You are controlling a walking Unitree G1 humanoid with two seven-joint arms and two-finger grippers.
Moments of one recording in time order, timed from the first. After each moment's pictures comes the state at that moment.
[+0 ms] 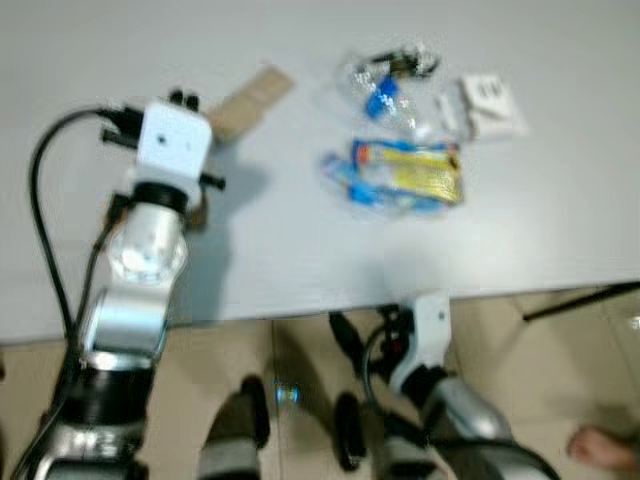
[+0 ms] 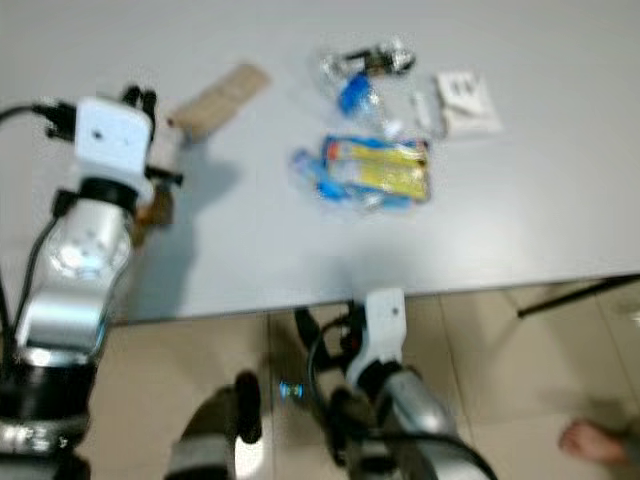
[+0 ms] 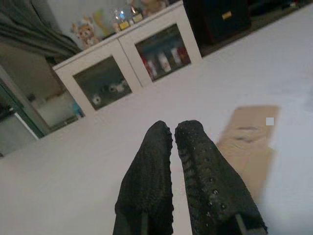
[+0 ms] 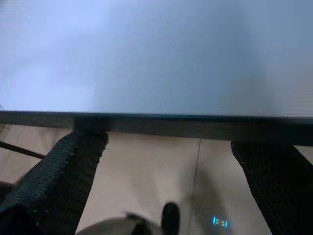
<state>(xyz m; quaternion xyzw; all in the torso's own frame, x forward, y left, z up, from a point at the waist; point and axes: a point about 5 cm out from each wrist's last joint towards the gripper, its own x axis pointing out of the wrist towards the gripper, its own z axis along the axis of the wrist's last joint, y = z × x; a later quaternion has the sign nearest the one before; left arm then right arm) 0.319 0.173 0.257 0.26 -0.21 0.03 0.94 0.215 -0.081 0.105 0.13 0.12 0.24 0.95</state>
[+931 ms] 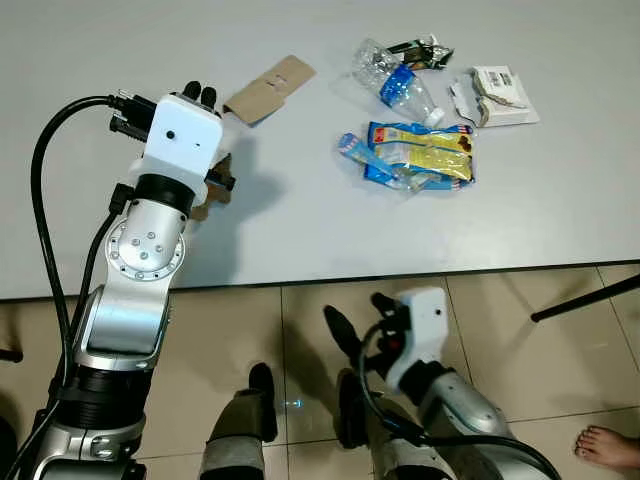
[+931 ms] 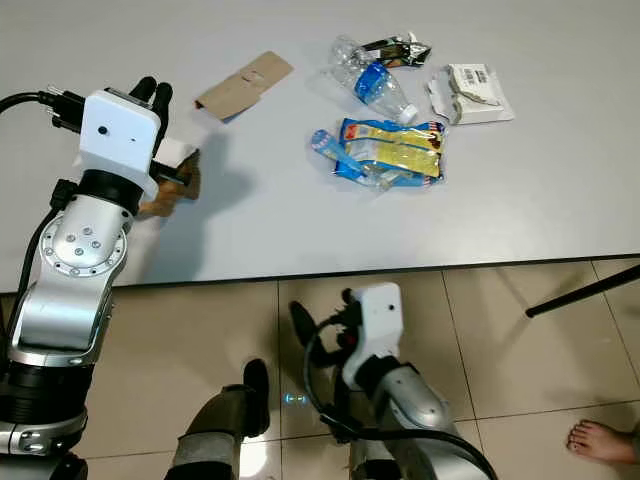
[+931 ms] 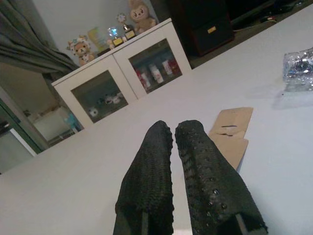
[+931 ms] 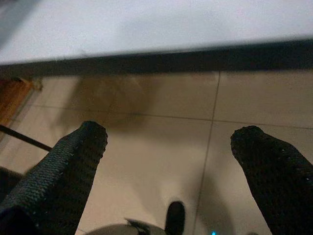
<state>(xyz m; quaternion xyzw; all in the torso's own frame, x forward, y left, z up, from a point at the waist) 0.314 0.163 0.265 0.26 -0.23 -0.02 0.94 0.218 -0.085 0.109 0.12 0.11 0.25 0.96</state>
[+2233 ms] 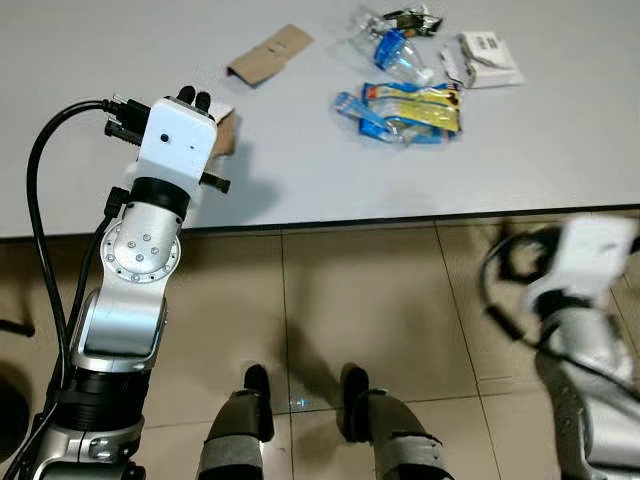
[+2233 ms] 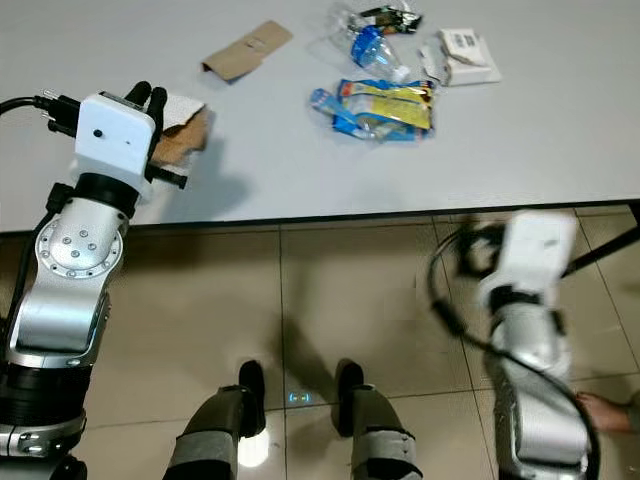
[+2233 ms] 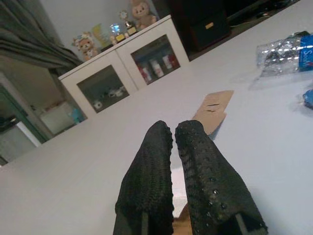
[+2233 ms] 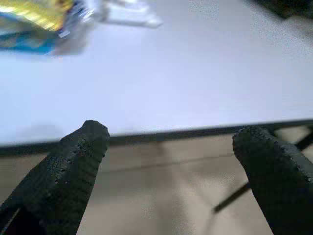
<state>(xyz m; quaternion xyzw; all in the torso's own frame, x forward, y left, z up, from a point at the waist) 0.314 0.169 0.261 0.26 -0.22 -0.01 0.94 0.259 -0.217 0.183 -0.06 -0.03 -0.16 0.99</state>
